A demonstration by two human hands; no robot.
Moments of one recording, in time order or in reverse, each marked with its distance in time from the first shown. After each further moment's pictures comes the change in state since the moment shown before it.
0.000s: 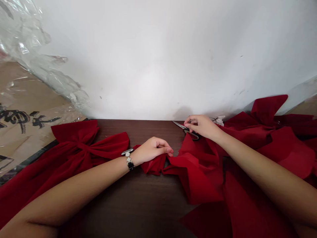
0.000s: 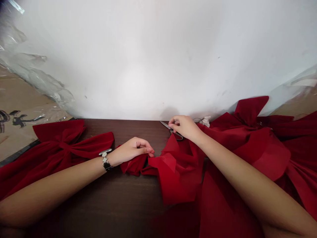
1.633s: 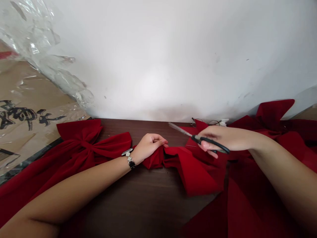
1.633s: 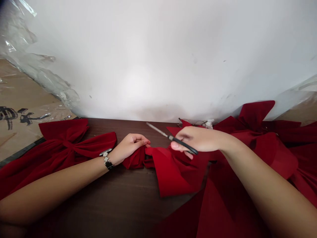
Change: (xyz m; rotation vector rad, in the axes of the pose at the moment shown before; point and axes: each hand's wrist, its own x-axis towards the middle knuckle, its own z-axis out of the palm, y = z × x) left_hand -0.002 -0.010 -0.005 -0.143 0.345 -0.052; right_hand -0.048 -0.054 -0.046 -0.124 -0.599 -0.062
